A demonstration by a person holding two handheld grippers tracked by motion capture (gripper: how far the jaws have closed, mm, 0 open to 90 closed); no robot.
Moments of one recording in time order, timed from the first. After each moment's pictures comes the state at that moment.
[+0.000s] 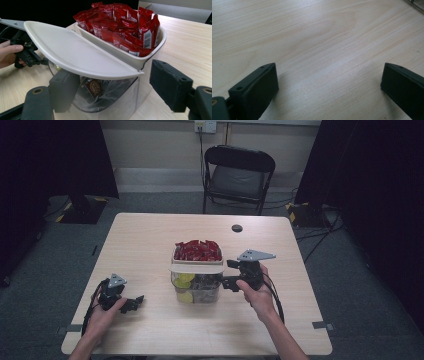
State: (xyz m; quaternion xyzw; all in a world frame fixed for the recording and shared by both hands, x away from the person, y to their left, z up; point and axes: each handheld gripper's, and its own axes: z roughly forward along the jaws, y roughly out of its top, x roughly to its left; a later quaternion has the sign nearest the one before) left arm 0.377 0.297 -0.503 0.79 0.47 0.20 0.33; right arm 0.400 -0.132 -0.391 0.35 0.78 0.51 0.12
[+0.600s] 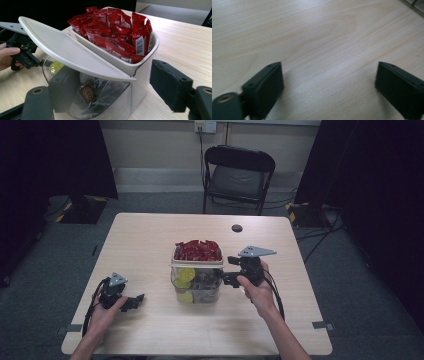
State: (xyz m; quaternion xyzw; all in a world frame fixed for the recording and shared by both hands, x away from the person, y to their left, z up) left arm 0.380 0.293 -0.500 0.78 0.48 0.20 0.34; right arm 0.409 -0.134 -0.388 0.35 0.78 0.51 0.12
